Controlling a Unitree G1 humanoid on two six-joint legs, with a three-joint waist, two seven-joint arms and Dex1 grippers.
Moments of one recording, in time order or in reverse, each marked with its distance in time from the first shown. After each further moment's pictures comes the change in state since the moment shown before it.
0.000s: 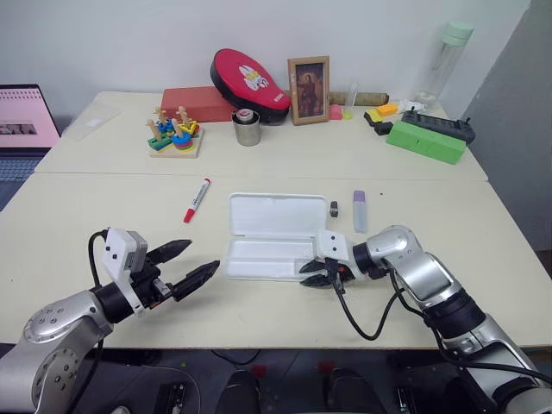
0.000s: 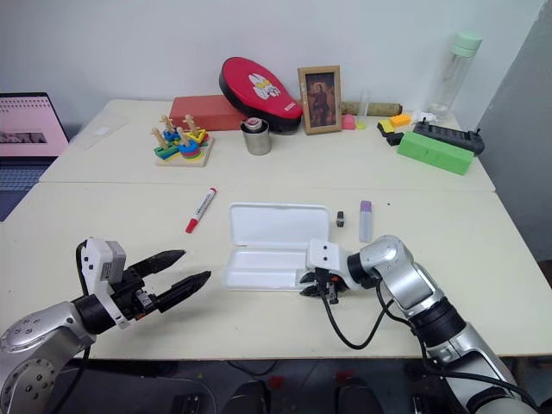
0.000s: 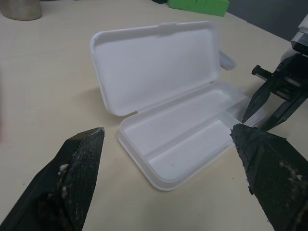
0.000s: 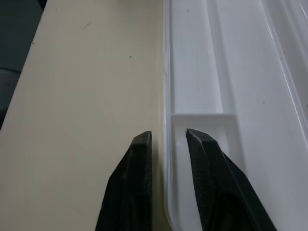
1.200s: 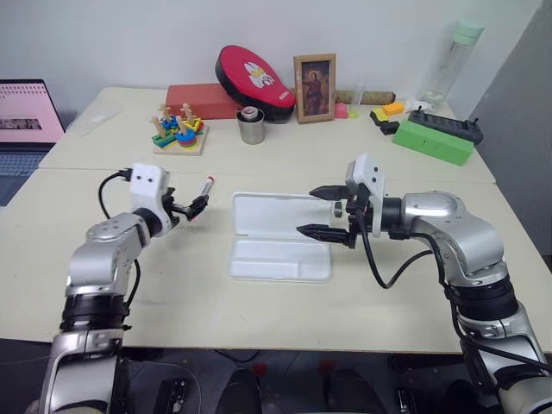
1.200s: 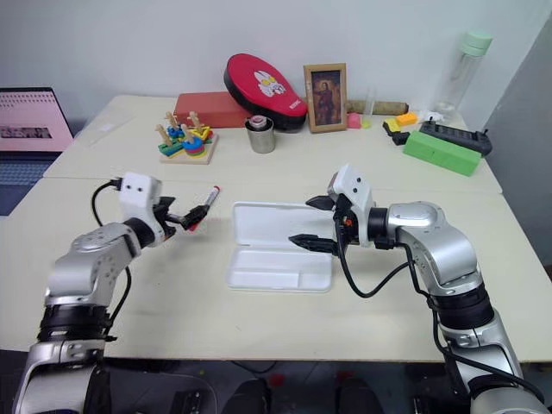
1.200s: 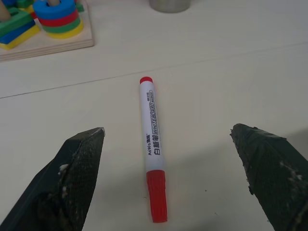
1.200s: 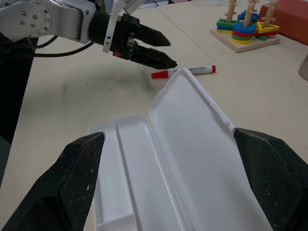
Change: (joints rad) left arm -0.735 -0.090 -0.267 0.749 0.417 0.001 0.340; right arm -0.091 -0.024 -0.288 -0.216 0.352 0.307 -0.290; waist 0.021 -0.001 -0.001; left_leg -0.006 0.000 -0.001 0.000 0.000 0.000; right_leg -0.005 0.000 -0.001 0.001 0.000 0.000
